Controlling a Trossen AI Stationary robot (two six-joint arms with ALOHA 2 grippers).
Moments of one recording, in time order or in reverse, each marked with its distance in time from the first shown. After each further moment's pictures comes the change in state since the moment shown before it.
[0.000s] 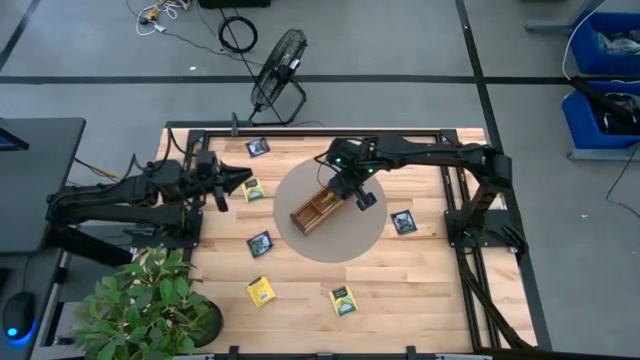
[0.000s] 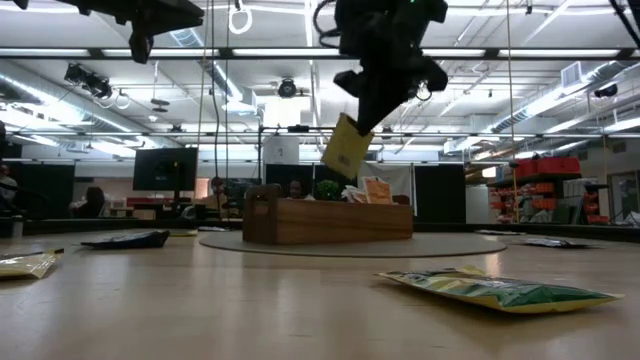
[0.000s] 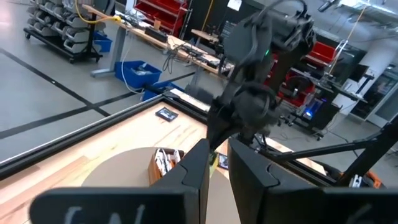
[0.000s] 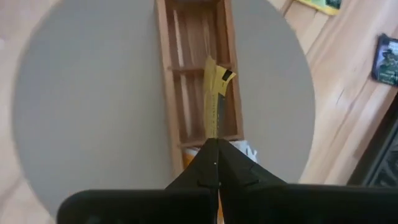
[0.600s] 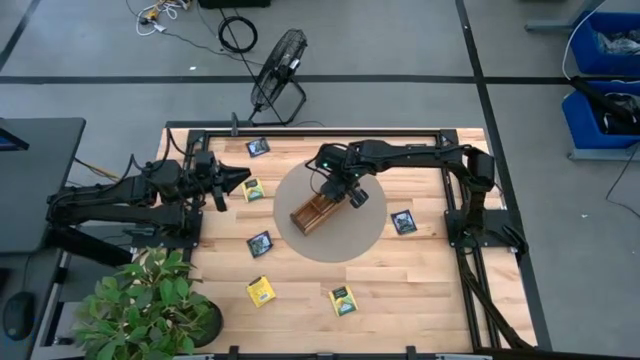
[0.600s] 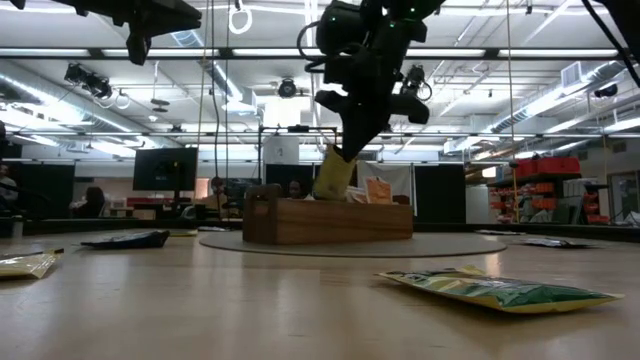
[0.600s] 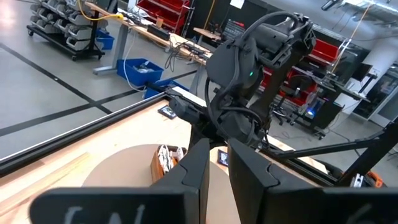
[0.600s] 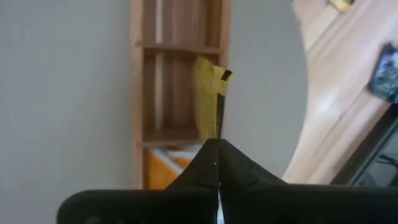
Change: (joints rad) left arm 0.000 -0.015 0.000 -0.027 -0.003 -0.008; right arm 0.000 0.119 0.035 0.060 0.091 -0.156
